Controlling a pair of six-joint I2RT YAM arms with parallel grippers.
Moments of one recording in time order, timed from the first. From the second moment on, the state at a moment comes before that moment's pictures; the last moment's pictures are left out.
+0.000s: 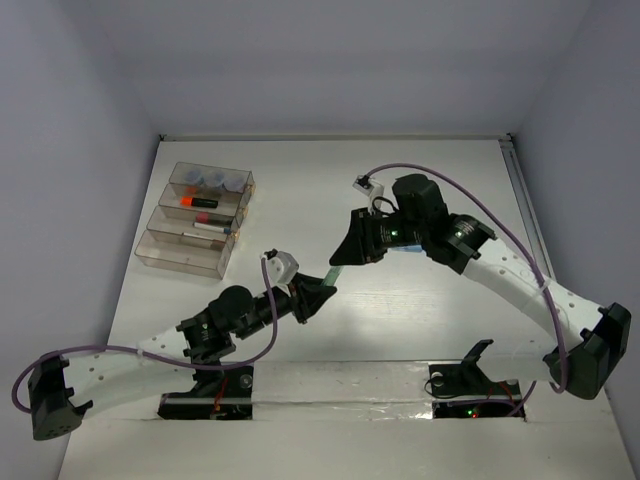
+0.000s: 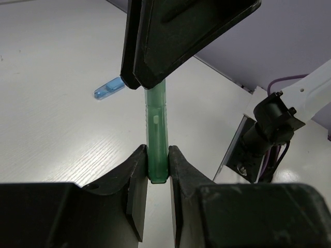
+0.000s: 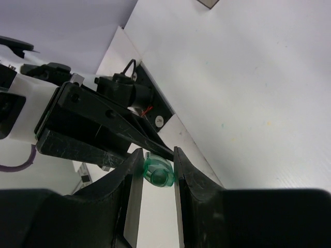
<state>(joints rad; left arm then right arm) -1.14 0.64 0.36 0.32 -0.11 -0.33 0.74 1.25 1.21 -0.47 -0.58 0.57</state>
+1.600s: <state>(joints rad) -1.00 0.82 0.42 -0.08 -0.04 -0.31 1.03 1.30 0.73 0.19 -0.03 0.75</state>
